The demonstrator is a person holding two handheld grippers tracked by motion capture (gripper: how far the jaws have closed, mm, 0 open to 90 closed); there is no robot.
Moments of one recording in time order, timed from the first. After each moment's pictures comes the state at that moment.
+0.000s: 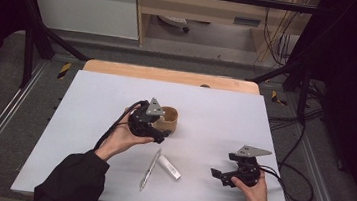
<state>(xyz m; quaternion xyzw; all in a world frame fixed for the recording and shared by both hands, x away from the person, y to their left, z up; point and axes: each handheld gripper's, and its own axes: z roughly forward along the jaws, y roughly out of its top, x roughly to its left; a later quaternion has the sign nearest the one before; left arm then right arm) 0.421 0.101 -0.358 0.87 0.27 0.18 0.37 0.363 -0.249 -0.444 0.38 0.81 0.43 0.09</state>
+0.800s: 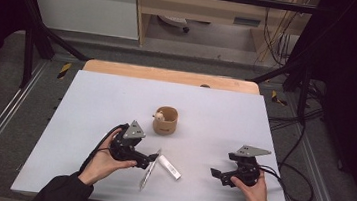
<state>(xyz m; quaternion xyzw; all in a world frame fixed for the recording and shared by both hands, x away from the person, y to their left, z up) 0.363 0.133 -0.394 0.85 0.31 0.13 0.40 0.363 -0.248 -0.444 0.39 0.81 0.43 0.09</state>
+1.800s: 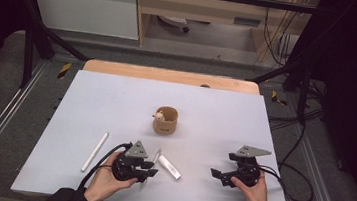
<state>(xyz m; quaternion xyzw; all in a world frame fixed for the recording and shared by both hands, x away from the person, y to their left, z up) 0.331 0.122 -0.419 0.88 0.29 0.05 0.38 0.362 -0.249 -0.444 0.38 0.81 0.43 0.09</state>
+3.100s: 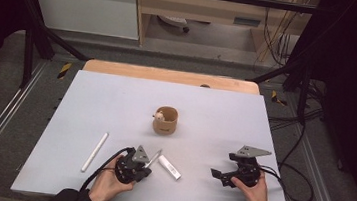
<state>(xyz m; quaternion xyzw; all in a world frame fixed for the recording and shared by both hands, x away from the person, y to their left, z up) 0.335 0.123 -0.438 0.90 0.29 0.08 0.30 0.362 -0.249 -0.444 0.38 0.81 0.43 0.09</state>
